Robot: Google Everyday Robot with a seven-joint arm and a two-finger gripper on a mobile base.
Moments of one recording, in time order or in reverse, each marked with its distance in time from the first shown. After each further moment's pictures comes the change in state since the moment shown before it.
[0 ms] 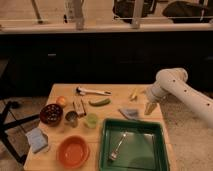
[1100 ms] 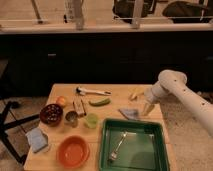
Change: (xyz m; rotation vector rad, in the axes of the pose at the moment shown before) arm -0.002 -0.006 0.027 -0.055 -0.134 0.042
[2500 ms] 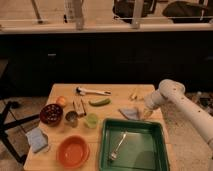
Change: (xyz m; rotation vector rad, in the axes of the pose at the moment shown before) arm 0.028 0.007 0.057 -0.002 -0.071 0.068
